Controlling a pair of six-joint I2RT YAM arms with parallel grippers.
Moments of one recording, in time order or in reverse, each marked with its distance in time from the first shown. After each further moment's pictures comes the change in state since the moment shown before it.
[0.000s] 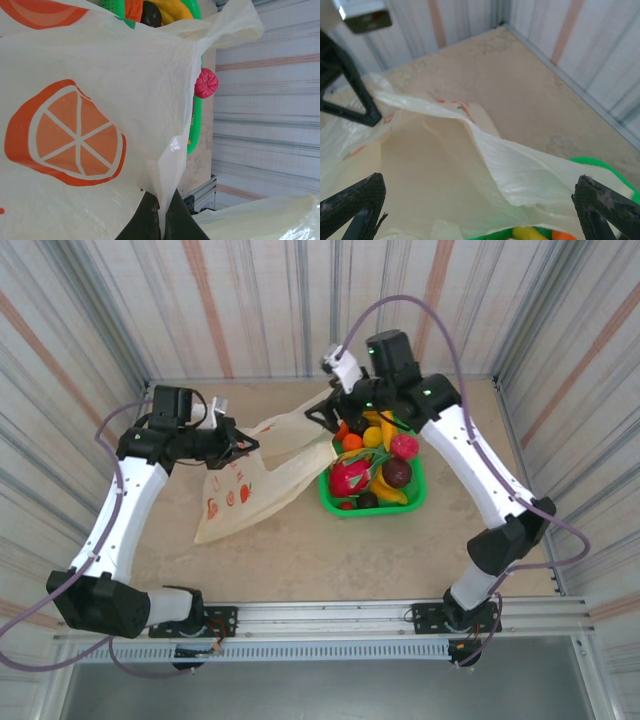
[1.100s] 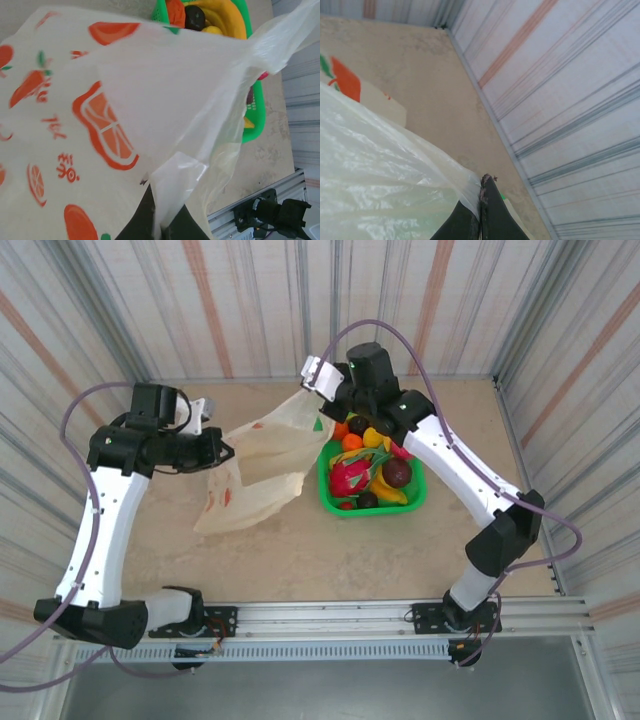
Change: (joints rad) left arm -0.010 -0.054 0.204 -0.365 -0.260 0.344; right arm 0.095 0.025 -0.153 0.331 0.307 -0.422
